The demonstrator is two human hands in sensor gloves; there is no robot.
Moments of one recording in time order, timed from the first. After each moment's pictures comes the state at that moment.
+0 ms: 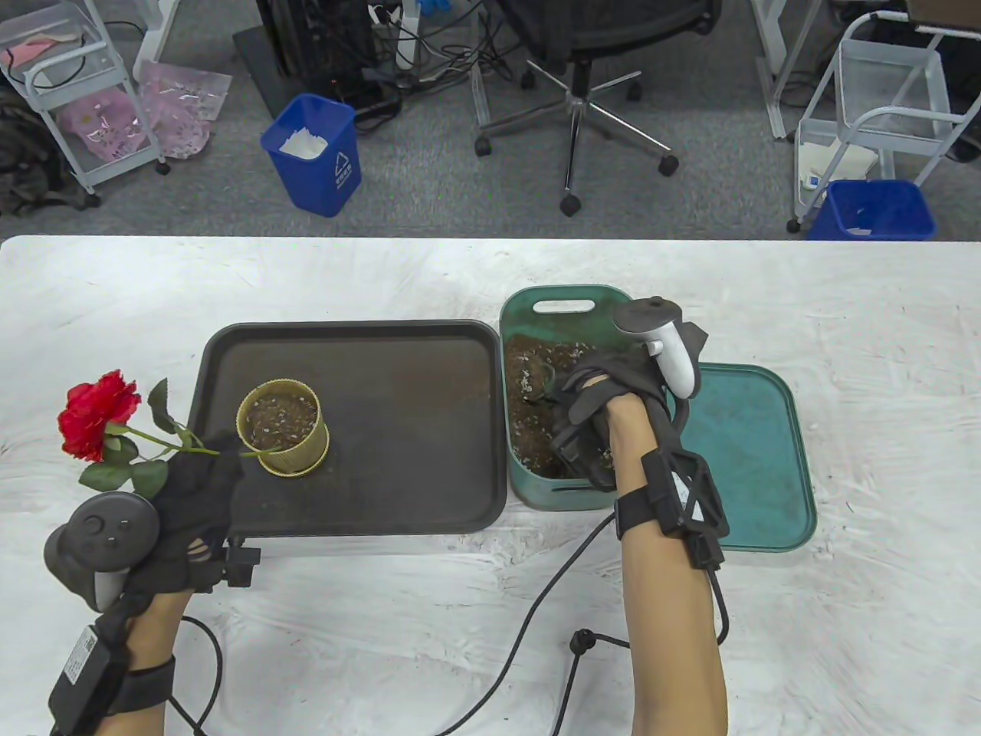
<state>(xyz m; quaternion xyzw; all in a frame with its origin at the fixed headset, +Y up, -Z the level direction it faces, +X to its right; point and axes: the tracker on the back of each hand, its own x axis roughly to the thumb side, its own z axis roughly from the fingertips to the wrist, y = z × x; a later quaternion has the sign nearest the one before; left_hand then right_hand) -0.366 -0.670 -0.210 0.22 0.02 0.33 0.92 0.132 -0.661 -0.359 -0.20 0.30 0.81 0.46</state>
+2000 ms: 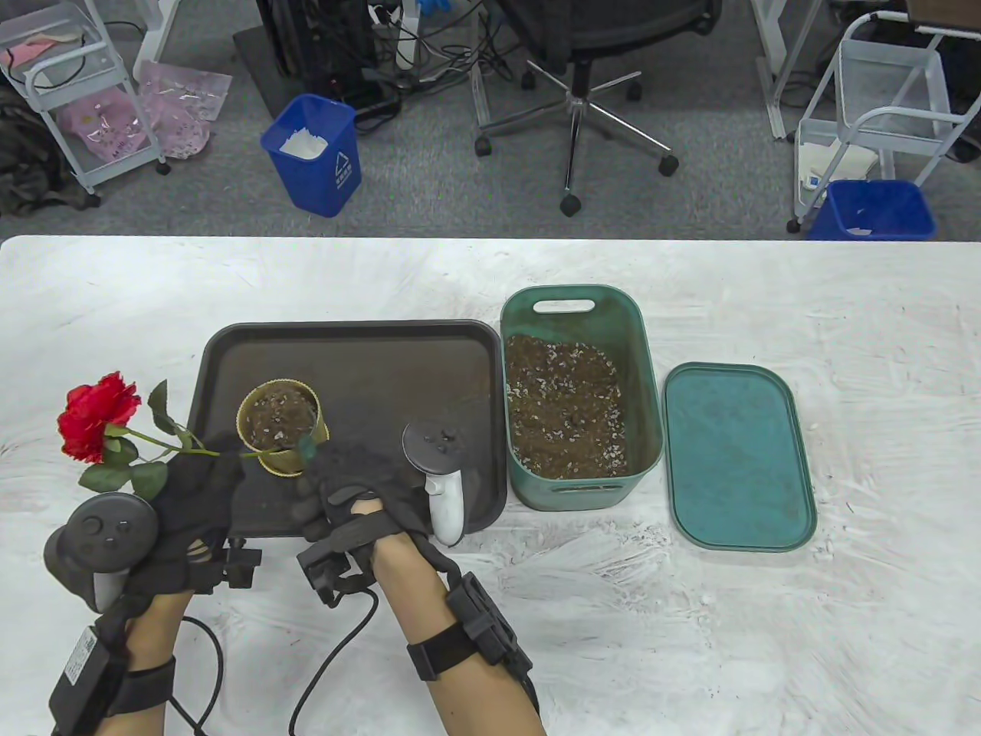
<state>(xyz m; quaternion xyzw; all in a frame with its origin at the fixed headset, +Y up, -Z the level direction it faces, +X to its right) -0.366 -0.671 -0.209 0.21 0.02 0.34 0.92 -0.112 -0.705 -0.257 -0.04 0.22 0.71 0.66</state>
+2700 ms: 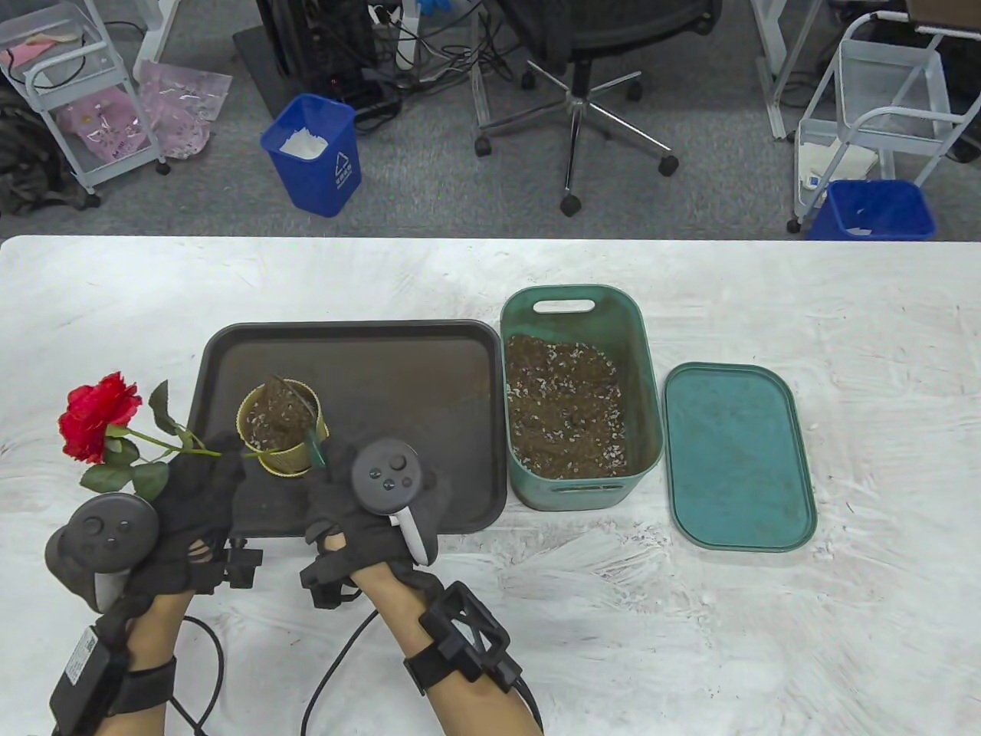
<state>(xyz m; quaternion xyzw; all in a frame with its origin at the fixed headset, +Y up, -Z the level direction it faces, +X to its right) -0.365 -0.671 -0.209 0.21 0.02 0.34 0.92 -0.130 -0.698 -0.243 0.03 0.01 0.88 0.47</state>
